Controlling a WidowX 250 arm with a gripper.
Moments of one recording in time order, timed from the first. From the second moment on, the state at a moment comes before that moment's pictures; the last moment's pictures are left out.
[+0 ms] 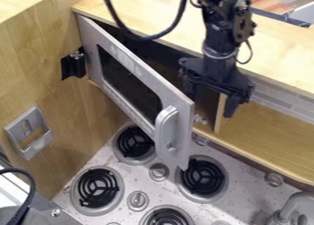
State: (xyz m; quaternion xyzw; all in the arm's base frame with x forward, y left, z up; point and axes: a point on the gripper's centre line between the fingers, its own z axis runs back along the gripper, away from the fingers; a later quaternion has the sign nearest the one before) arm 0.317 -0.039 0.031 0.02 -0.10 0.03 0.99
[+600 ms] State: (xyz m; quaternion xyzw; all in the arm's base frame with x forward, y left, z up) arm 0.303 0.003 0.019 0.03 -0.08 0.10 0.99
